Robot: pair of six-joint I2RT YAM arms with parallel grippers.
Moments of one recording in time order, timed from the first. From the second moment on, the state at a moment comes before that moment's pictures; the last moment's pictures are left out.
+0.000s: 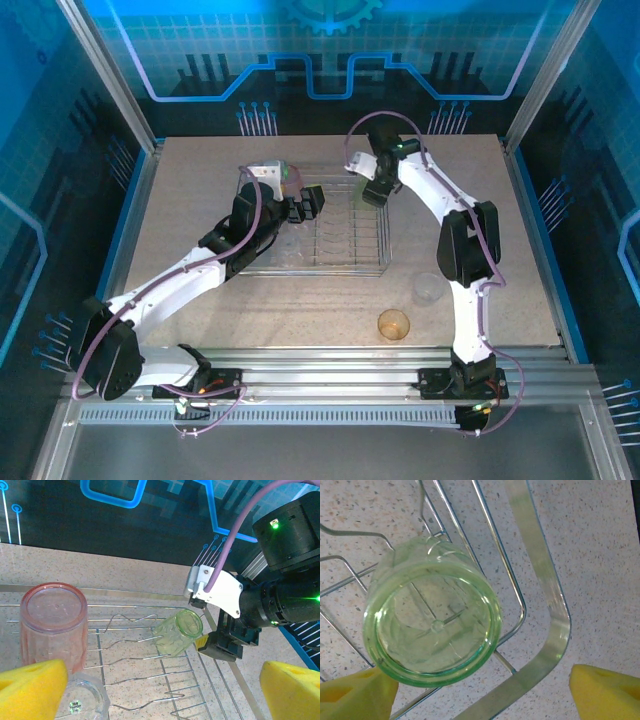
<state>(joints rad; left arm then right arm) -0.55 1.31 0.95 0.08 -0.14 -0.48 0.34 2.15 1.94 -0.90 0.16 -0.78</state>
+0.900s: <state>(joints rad) -0.55 1.31 0.95 0.05 -0.14 -0.51 0.33 2.16 1.95 -0.90 0.15 -0.65</state>
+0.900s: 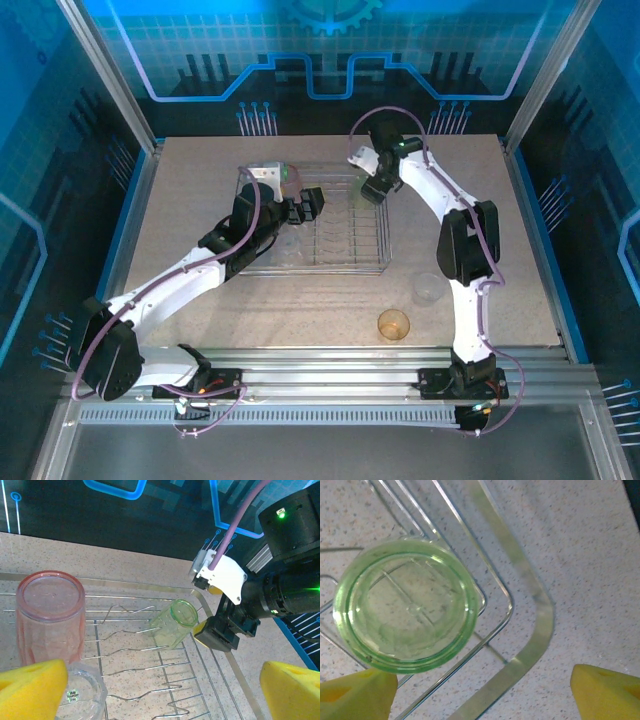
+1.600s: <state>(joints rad) -0.55 1.25 0.93 0.01 -0.13 -0.54 0.37 1.97 1.79 -0.87 0.18 -0.60</state>
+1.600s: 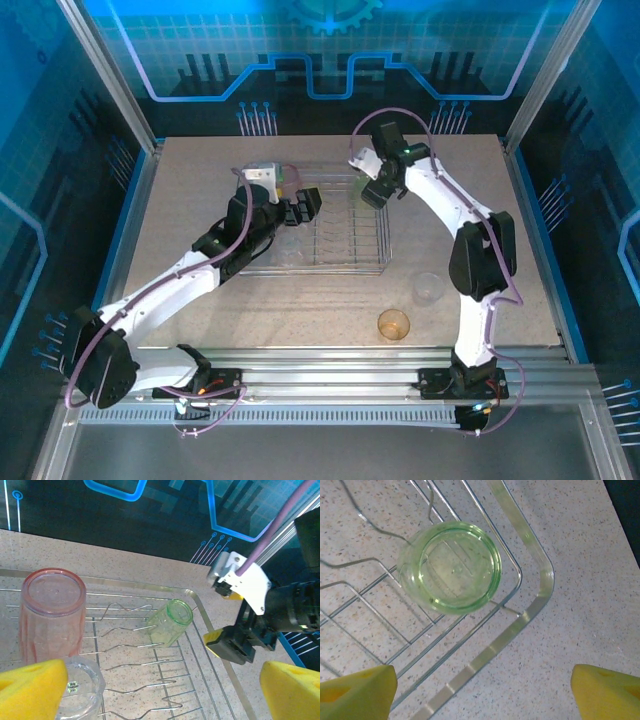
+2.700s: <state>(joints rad) -0.79 1.29 1.11 -0.43 0.01 -0.58 0.33 0.75 1.05 -0.49 0.15 -0.23</state>
